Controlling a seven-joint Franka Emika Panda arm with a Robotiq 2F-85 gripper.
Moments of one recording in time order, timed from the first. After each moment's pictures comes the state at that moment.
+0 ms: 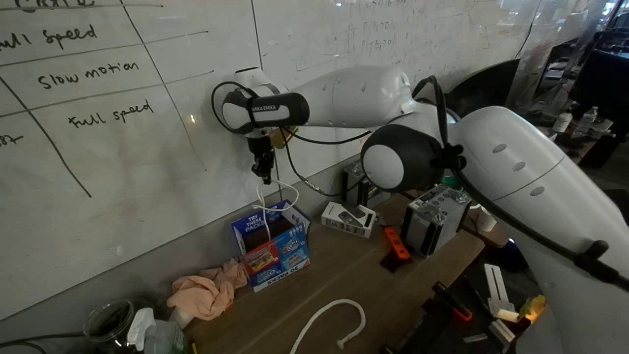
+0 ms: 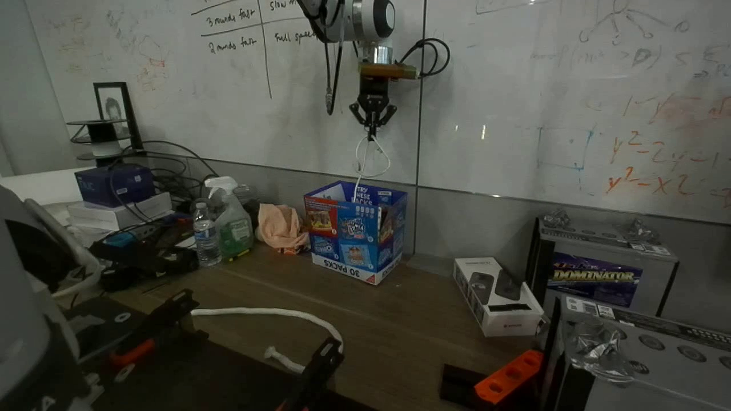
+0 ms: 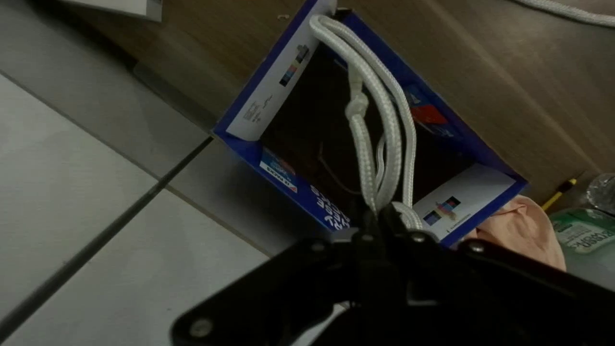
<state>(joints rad) 0.07 0.99 0.09 -0.81 -0.07 1.75 -0.53</state>
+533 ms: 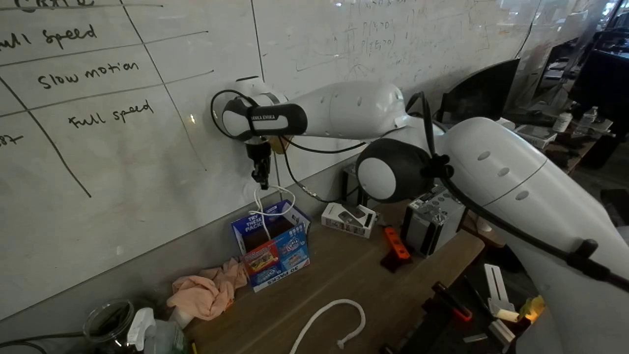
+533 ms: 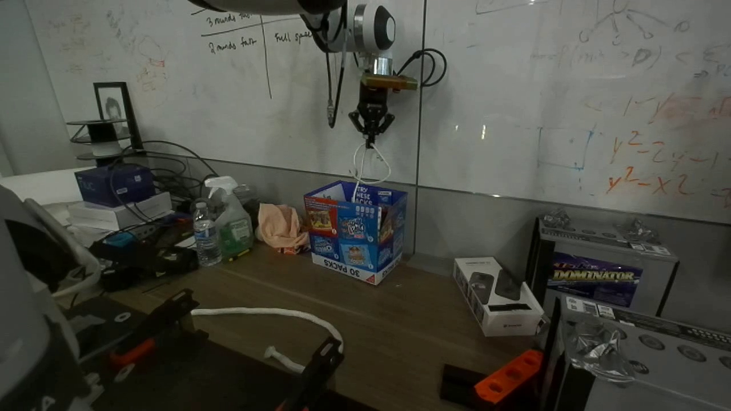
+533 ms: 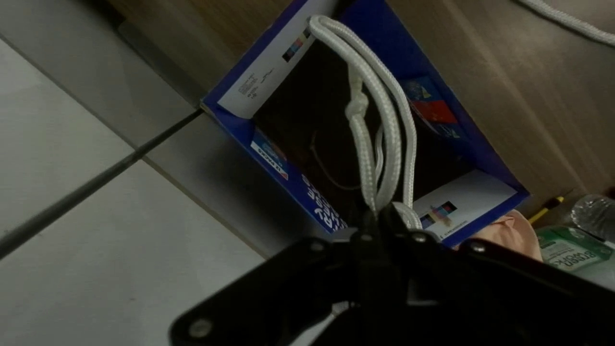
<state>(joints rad) 0.07 1.07 0.11 -0.72 -0.06 1.75 -0.65</state>
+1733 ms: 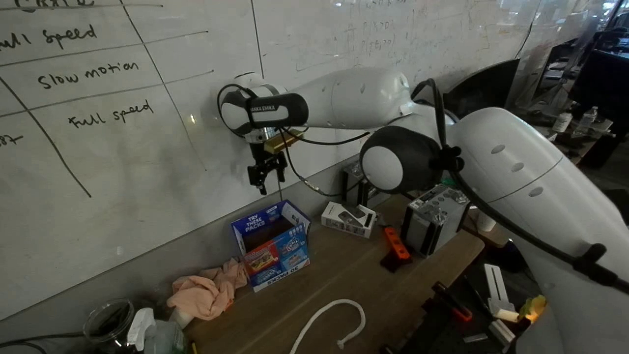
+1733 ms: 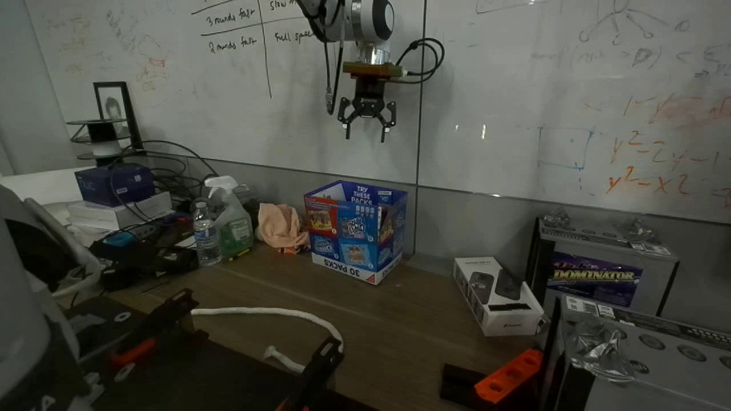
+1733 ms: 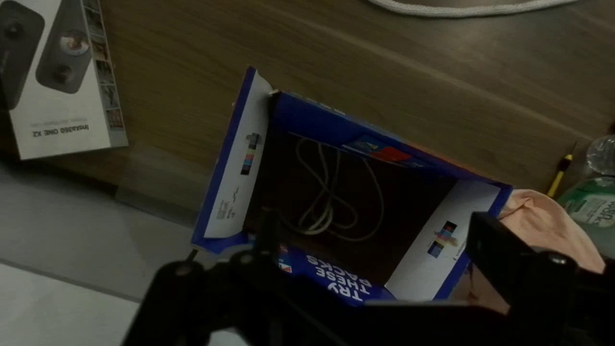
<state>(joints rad) 0.08 0.99 0.09 -0.82 -0.05 1.61 -0.20</state>
